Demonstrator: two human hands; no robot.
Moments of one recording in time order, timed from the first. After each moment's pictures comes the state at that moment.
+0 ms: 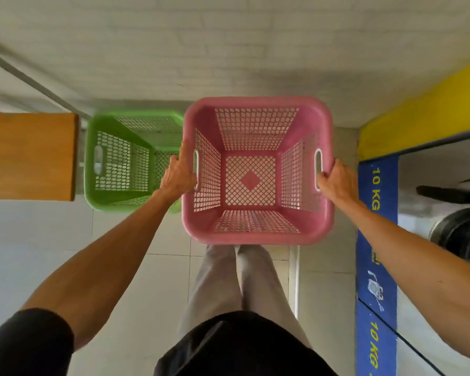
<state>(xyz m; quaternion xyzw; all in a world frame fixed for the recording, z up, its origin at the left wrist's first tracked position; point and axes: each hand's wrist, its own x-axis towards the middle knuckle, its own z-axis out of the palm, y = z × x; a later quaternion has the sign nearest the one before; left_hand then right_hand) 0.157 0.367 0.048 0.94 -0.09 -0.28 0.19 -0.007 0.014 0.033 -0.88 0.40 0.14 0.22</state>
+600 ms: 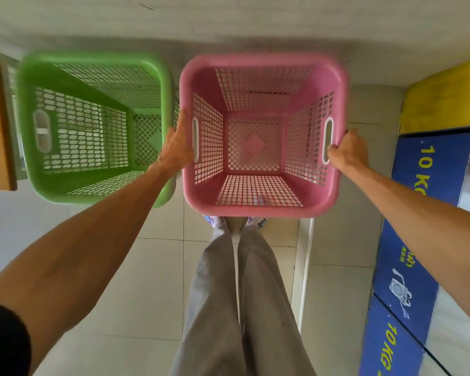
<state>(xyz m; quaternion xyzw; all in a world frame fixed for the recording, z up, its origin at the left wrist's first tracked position) 0.206 0.349 -0.137 0.90 -0.10 -0.34 0.24 0.059 -0.009 -0.171 -0.83 0.45 0.22 0.23</state>
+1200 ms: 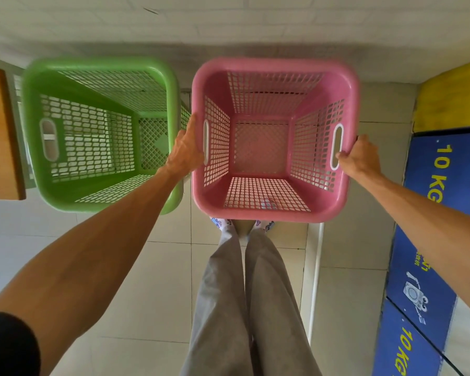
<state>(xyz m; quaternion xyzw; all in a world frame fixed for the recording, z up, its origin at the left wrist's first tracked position) 0.219 0.354 -0.172 0.89 -0.09 -0.37 0.25 0.051 -0.013 -0.192 -0.82 0.45 0.23 0.25</state>
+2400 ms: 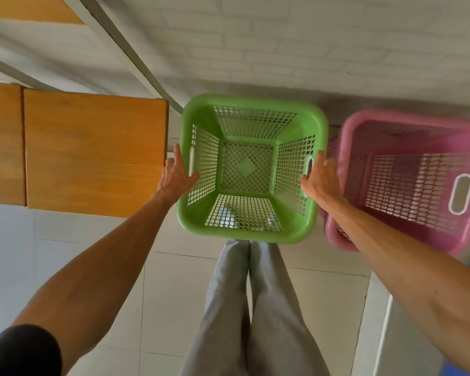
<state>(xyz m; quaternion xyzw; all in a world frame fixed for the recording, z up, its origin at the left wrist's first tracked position) 0.396 0.747 -0.165 0.91 0.02 -0.36 0.21 0.275 0.410 -0.146 -0.88 0.33 0.27 0.22</state>
